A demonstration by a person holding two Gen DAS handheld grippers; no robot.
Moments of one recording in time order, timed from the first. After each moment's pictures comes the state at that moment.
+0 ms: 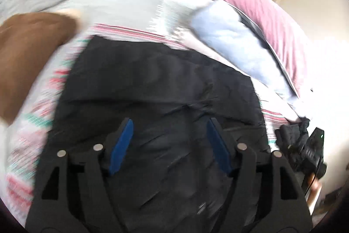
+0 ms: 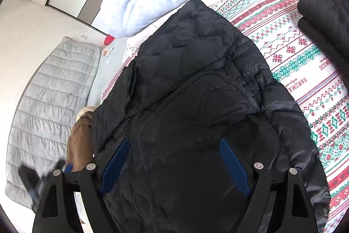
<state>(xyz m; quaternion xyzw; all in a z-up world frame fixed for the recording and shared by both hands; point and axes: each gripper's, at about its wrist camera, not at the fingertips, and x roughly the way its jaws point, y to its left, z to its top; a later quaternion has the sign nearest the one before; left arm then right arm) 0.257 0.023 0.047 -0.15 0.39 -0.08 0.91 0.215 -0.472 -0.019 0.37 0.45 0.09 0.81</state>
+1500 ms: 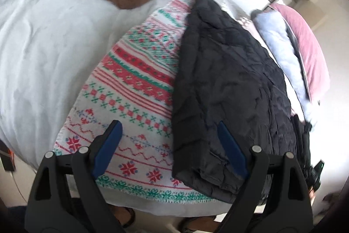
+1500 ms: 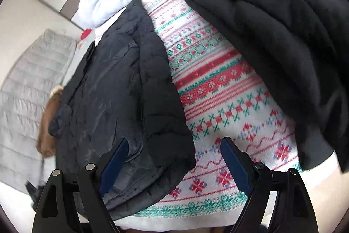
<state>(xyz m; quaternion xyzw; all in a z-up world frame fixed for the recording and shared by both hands) 0.080 0.192 -0.064 -0.27 0.45 -0.02 0.85 0.016 -0.561 -0.064 0.34 0.47 0.02 0.82</state>
